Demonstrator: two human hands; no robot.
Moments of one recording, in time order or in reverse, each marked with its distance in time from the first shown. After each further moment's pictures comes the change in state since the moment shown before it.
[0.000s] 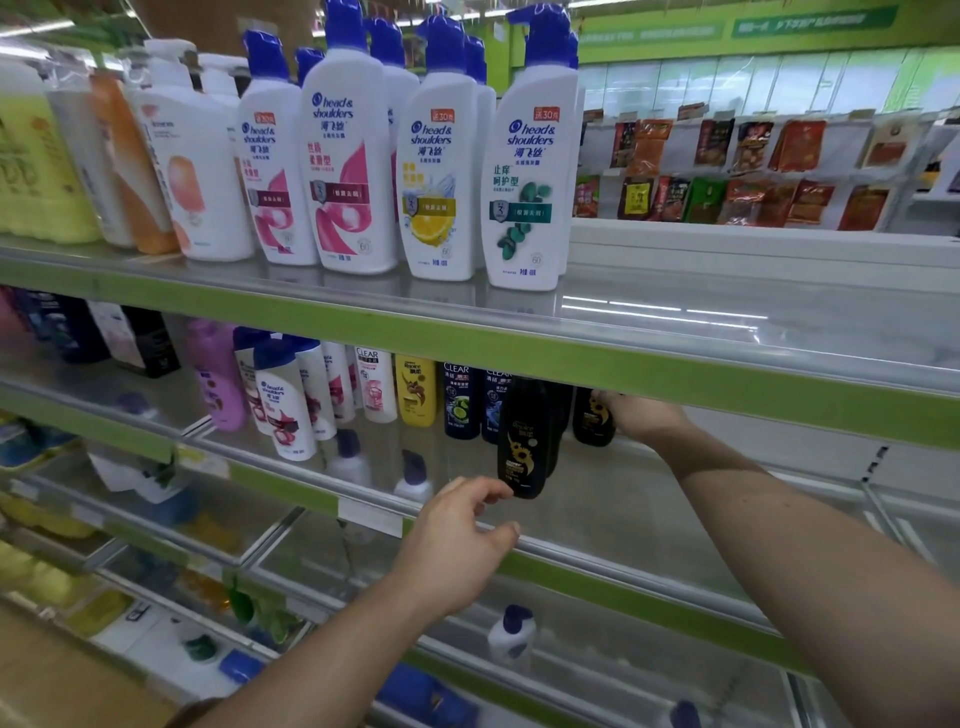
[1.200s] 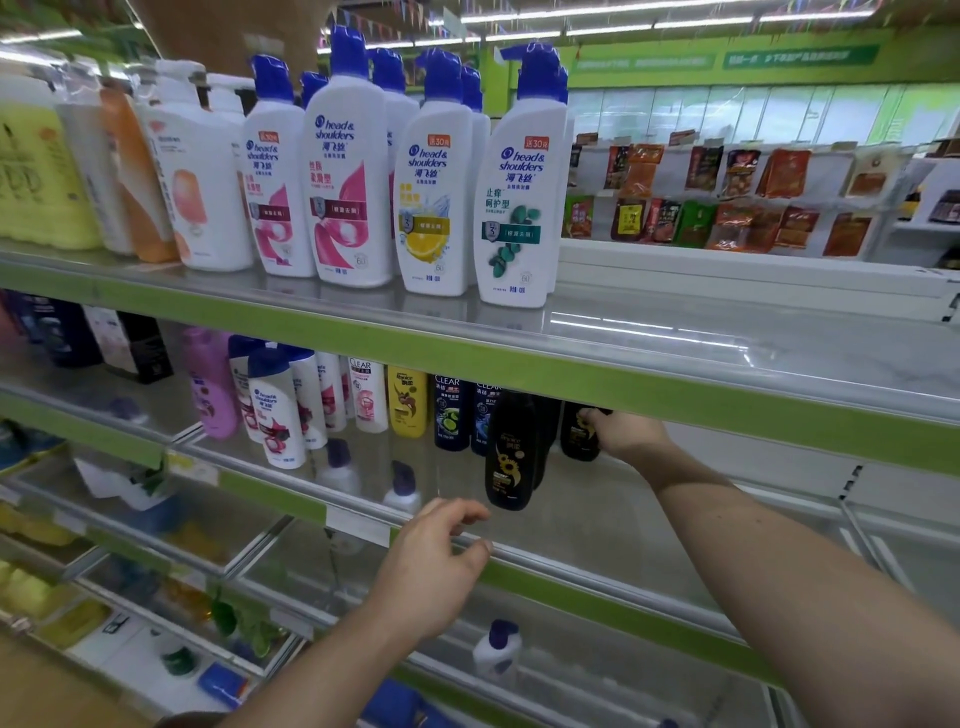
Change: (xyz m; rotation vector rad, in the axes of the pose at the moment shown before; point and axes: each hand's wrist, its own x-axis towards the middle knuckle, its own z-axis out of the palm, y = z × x) left_hand -0.011 -0.011 0.004 -0.047 0.046 -0.014; right_hand 0.002 0.005 0.005 -0.076 -0.018 0.061
